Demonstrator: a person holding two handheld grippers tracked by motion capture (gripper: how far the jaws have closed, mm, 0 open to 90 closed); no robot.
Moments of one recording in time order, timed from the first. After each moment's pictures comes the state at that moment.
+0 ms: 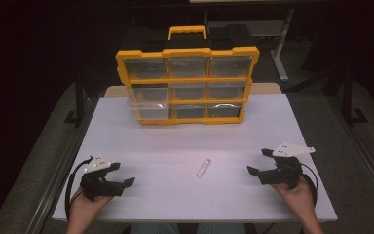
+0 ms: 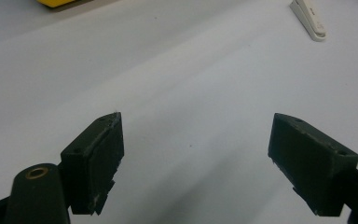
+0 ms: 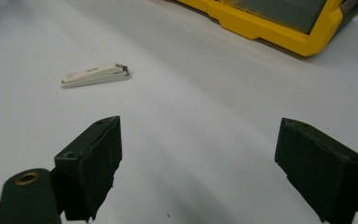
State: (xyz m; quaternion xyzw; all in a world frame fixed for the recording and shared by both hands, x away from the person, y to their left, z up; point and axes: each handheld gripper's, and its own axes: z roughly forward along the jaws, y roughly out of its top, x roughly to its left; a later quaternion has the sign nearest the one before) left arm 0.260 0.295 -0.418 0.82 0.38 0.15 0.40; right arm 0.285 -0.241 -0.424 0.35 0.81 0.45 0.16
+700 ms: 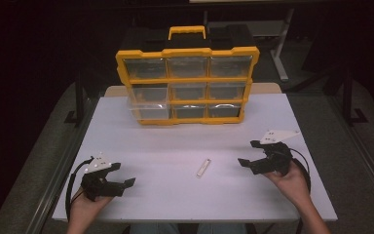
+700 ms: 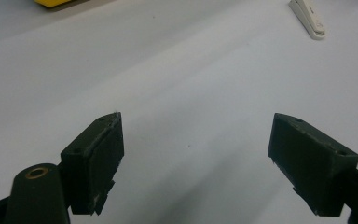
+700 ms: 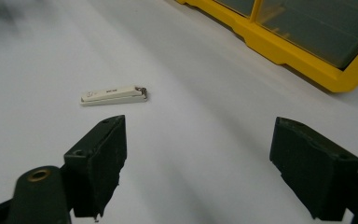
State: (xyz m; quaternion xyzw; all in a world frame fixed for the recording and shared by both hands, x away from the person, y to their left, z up) left arm 0.261 0.295 -0.419 0.83 0.37 0.15 0.40; right arm 0.312 -0.213 -0.395 0.32 0.84 0.42 0.13
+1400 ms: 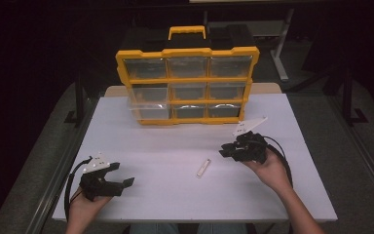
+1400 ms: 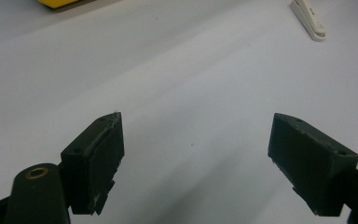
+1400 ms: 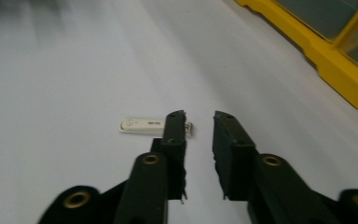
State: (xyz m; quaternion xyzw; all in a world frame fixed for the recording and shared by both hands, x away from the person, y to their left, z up) left arm 0.260 0.297 -0.418 0.82 0.38 0.15 0.40; right arm 0.339 -0.153 -0.380 0.26 0.88 0.39 0.06
